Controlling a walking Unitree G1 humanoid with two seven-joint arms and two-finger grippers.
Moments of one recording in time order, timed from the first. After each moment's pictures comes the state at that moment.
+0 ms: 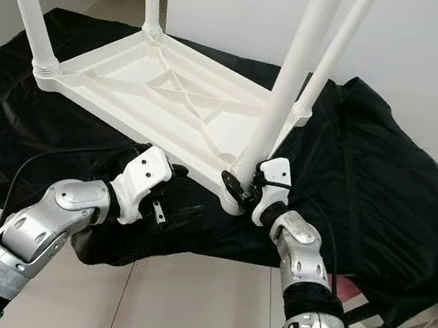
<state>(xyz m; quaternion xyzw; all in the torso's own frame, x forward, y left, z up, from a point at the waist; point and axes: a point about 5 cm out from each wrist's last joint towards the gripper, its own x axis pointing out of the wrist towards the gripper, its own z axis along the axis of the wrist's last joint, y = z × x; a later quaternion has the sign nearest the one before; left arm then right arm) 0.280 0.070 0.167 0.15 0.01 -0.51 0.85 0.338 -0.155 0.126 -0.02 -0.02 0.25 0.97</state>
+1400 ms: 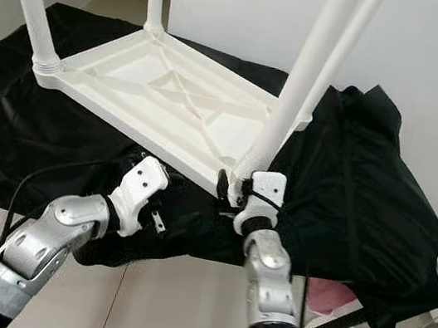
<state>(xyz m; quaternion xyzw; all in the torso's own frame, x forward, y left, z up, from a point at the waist) 0.266 0.067 0.151 0.11 0.02 -0.50 0.86 0.307 -0.144 0.130 0.02 -0.05 0.13 0.99</state>
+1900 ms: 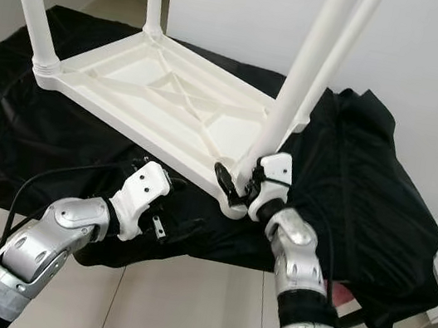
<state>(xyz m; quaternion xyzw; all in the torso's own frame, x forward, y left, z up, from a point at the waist) 0.268 0.067 0.153 0.12 0.02 -0.50 0.86 0.340 -0.144 0.146 -0.03 -0.06 0.29 0.95</state>
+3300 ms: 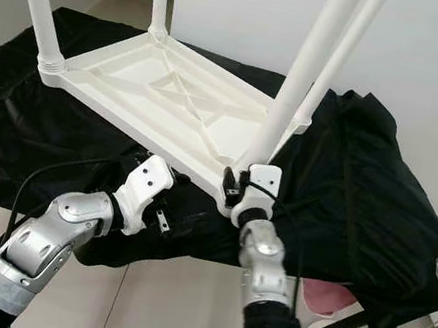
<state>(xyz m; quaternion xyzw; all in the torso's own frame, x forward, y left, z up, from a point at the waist) 0.271 0.063 0.160 0.11 0.01 -0.50 0.86 0.323 -0.124 0.122 0.03 -0.03 0.02 1.00</state>
